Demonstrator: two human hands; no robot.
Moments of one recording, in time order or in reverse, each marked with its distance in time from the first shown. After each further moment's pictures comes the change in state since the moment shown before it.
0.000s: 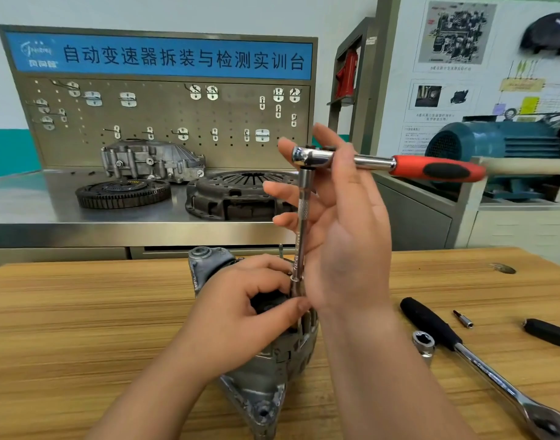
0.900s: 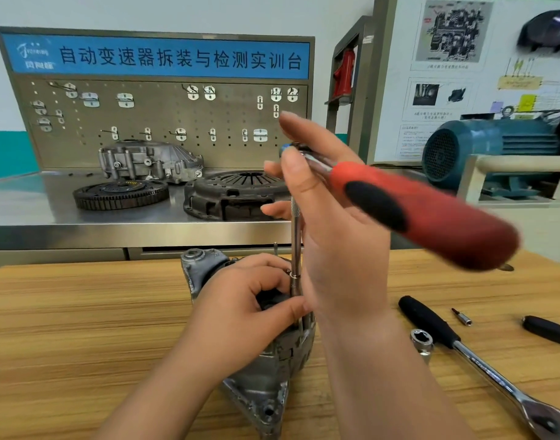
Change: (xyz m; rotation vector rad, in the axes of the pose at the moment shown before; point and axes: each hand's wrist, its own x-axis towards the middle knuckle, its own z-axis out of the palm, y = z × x) left_hand 0.001 0.000 0.007 0.080 0.043 -0.016; right_hand 0.000 0.000 0.002 -0.290 -0.086 -0.282
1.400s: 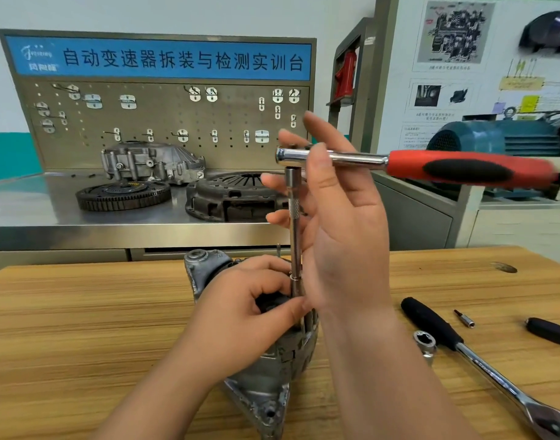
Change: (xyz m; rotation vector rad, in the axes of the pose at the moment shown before) left_hand -0.001 0.004 -0.005 -0.033 -0.045 -0.022; right_hand 0.001 0.000 -0.001 0.227 0.016 0.217
